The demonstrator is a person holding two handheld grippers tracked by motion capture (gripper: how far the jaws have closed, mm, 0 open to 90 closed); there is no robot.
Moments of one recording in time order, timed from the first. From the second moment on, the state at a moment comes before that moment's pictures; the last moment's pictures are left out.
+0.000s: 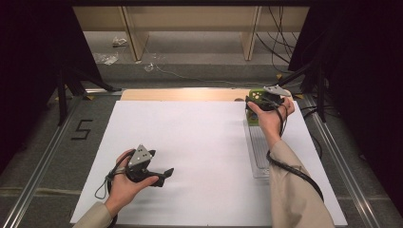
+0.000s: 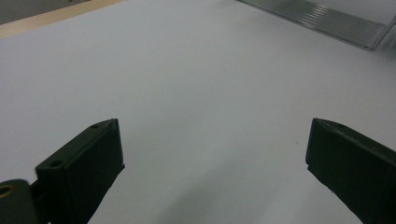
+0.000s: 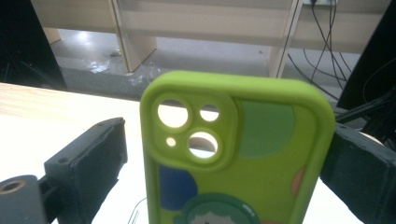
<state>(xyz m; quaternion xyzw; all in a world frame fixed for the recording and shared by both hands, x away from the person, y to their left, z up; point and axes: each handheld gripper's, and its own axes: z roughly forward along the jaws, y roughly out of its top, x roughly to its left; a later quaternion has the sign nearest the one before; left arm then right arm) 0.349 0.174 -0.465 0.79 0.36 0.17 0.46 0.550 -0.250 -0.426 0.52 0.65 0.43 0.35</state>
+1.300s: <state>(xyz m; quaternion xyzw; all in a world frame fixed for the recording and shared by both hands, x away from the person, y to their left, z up) 0.349 0.173 -0.465 0.79 0.36 0.17 0.46 0.506 -0.254 -0.414 0.51 0.67 0.42 0.32</state>
